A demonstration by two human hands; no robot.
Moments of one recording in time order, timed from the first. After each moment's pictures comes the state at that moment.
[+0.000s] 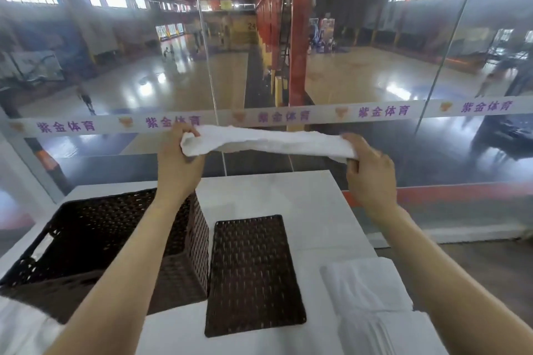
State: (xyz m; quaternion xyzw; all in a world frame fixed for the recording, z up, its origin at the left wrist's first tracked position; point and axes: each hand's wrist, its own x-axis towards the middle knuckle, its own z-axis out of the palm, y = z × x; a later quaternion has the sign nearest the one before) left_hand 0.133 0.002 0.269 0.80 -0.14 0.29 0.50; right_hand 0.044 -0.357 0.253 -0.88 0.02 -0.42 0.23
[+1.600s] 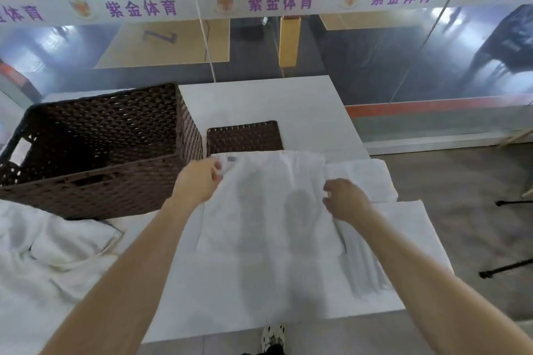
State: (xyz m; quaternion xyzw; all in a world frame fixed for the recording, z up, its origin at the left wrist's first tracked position) left_hand 0.084 0.029 0.008 0.97 -0.09 -0.06 0.20; right_hand -0.035 -0.344 -0.011 -0.98 0.11 0.14 0.10
